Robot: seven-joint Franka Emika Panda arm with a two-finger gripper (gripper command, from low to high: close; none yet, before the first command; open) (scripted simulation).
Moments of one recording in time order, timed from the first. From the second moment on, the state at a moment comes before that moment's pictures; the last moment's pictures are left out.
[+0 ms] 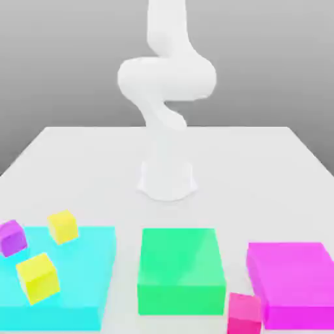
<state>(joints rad) 0.05 -0.71 -0.02 -2.31 0.00 2.33 0.70</state>
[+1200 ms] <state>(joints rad) 0.32 0.44 -0.04 -2.37 0.05 2.81 -0.35</state>
